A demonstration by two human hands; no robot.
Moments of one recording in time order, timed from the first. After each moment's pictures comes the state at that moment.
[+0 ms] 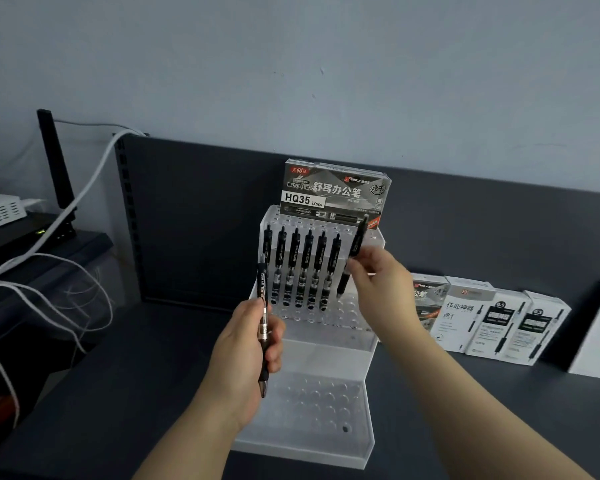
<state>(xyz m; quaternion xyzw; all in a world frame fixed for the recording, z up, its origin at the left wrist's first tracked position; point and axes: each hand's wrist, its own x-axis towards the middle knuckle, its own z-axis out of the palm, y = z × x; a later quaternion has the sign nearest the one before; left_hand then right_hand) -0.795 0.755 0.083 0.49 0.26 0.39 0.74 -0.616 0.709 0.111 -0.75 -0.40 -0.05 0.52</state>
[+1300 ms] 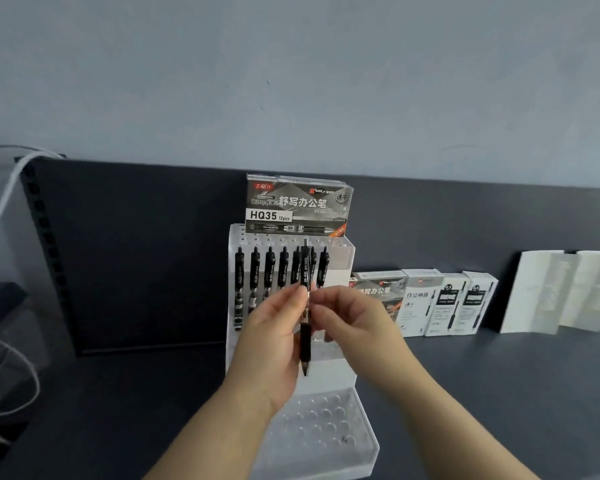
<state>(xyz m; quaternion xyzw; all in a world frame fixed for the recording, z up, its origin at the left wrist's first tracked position) -0.754 0.771 0.110 0.40 0.11 0.29 0.86 -0.681 0.682 0.115 -0.69 -0.41 0.10 0.59</state>
